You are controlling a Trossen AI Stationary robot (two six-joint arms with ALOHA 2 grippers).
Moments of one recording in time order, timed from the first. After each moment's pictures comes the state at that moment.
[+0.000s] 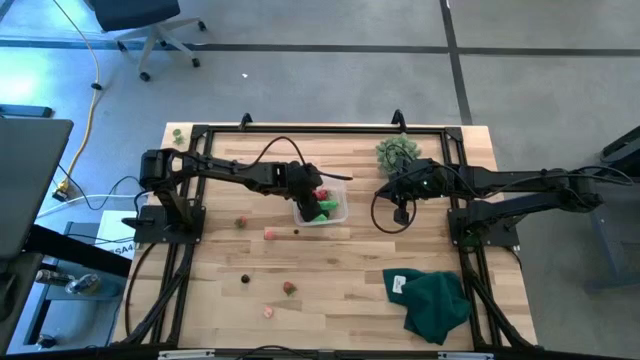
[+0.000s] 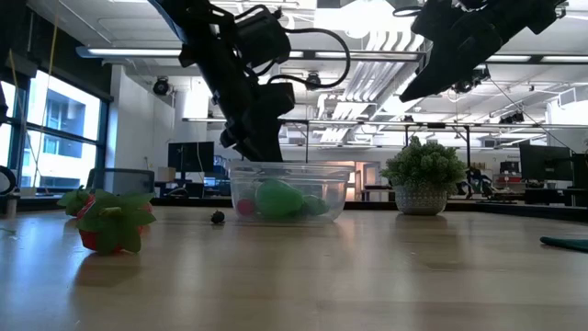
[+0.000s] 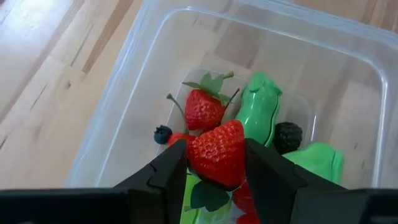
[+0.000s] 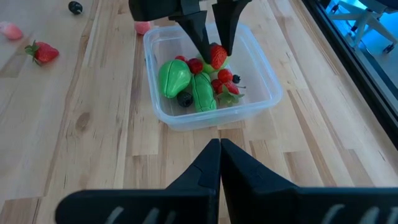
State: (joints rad) left arm 0.27 1.75 1.10 -0.34 -0.15 -0.23; right arm -0.14 0.98 0.68 -0.33 0.01 -0.09
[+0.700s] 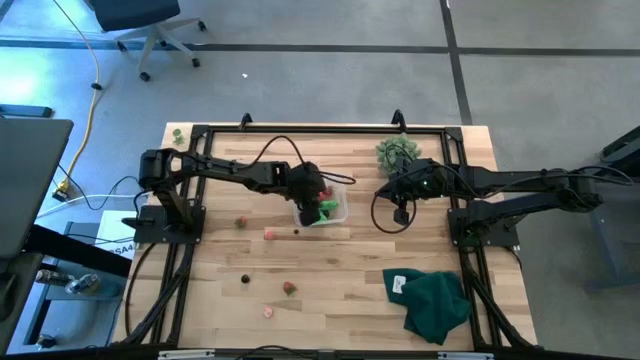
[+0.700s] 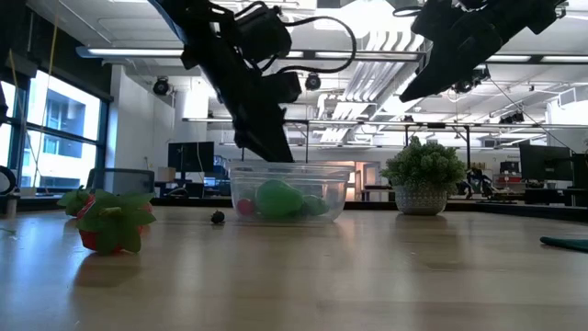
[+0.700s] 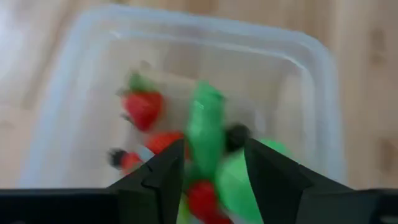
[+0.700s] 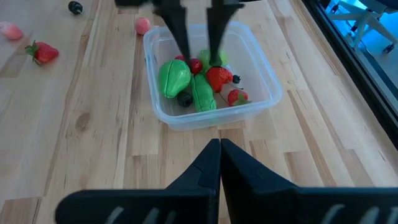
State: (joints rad) left arm 0.27 1.75 1.09 -0.29 0.01 -0.10; right arm -0.14 0.98 0.68 -0.33 0.01 -0.09
